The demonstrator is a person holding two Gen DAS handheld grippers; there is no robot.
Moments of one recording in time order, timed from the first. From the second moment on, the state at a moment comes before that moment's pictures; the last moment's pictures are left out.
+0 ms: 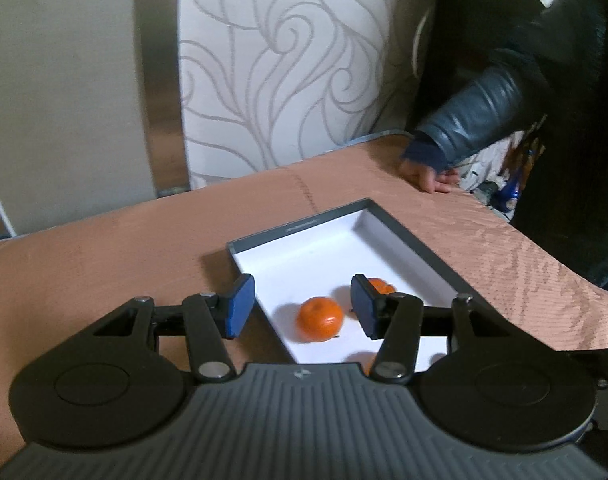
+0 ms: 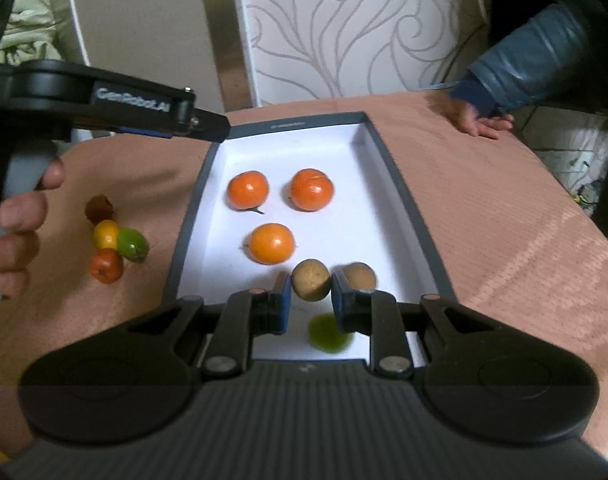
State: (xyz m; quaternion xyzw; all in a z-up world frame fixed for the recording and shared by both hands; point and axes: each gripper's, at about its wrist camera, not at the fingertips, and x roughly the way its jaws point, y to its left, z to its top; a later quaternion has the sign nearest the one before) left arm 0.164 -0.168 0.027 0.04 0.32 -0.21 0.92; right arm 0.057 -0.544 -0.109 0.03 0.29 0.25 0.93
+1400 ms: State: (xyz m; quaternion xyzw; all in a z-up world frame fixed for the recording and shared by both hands) left arm 0.139 -0.080 0.014 0.02 0.35 -0.12 0.93; right arm 0.061 -0.524 -0.112 0.01 0.27 0.21 0.94
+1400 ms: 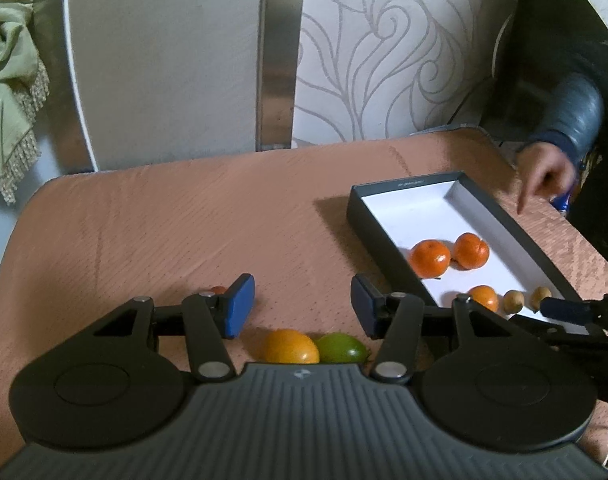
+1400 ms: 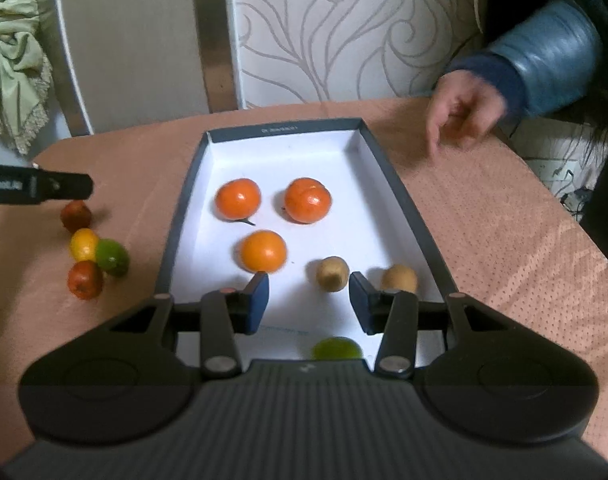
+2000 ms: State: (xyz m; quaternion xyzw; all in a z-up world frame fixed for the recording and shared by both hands) left arm 0.126 -0.030 0.003 0.01 0.36 -0.10 0.93; right arm 0.020 -0.480 -0.092 -0.03 0.24 0.27 0.93
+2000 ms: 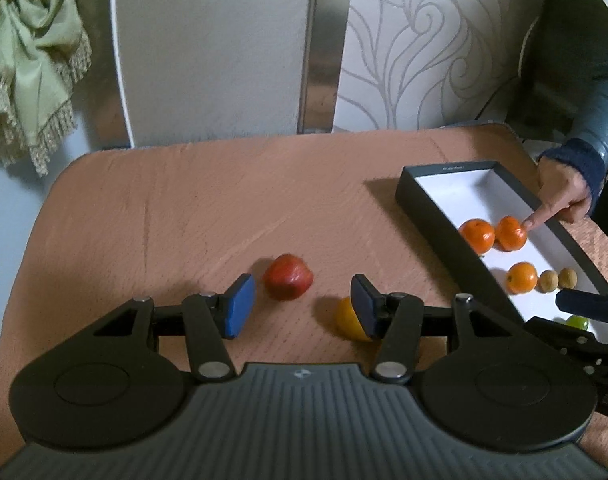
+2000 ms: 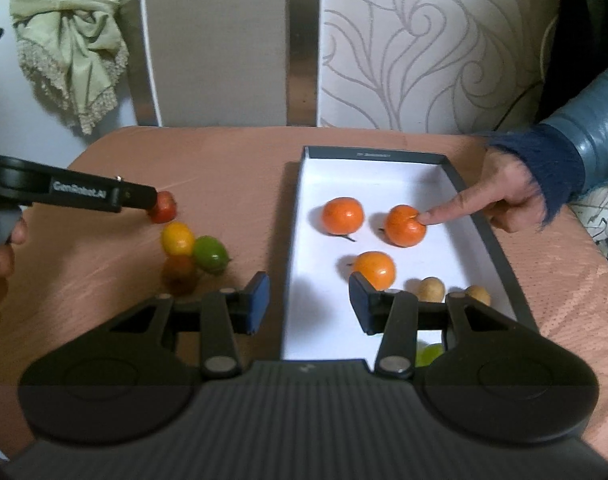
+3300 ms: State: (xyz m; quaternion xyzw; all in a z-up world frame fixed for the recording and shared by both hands) left arm 0.120 0.018 -0.005 -0.01 0.37 -0.09 0.93; right arm 0.019 -0.390 -0.107 -0.07 0.27 0.34 0.90
